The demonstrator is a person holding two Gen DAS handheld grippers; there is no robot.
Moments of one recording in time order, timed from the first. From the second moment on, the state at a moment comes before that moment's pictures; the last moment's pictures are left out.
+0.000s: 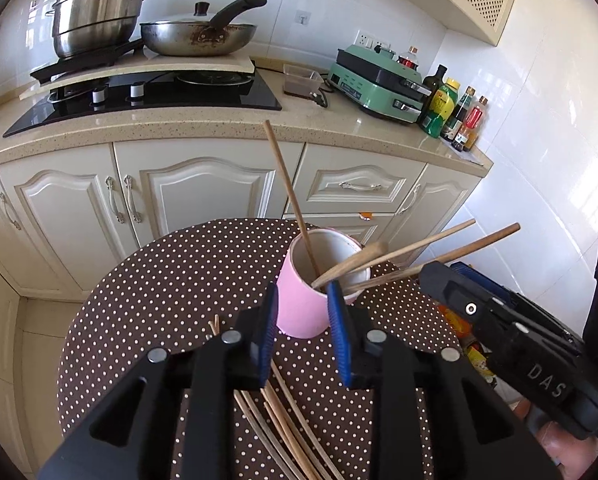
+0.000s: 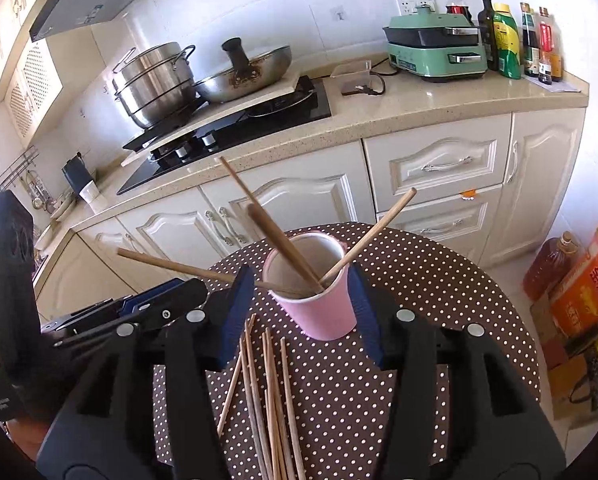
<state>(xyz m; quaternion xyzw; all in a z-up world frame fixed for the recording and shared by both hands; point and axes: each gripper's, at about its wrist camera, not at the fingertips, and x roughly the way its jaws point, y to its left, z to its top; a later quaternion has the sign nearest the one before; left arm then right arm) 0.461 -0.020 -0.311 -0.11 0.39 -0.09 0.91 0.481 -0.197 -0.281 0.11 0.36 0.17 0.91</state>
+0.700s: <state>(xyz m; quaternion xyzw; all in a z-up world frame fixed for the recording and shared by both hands) 0.432 0.040 -0.399 -0.14 0.54 -0.05 0.83 0.444 -0.169 -0.349 0.04 0.48 0.16 0.86</state>
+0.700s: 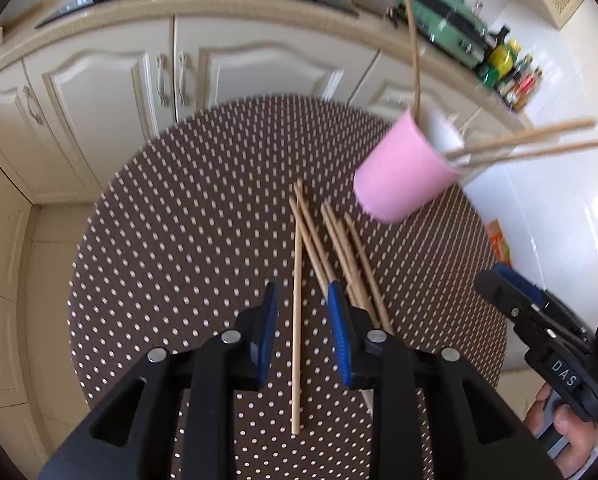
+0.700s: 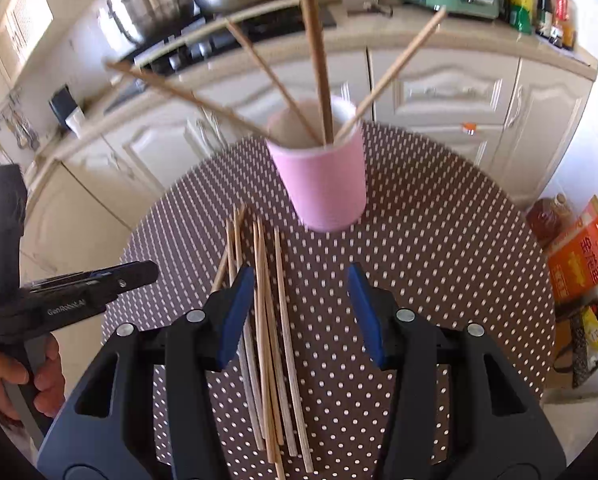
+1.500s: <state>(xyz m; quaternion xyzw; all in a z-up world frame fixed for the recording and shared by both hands) 0.466 0.016 -0.472 -0.09 0.60 -0.02 0.79 0.473 -0.129 -0.412 -0.03 0.56 0.21 0.80</state>
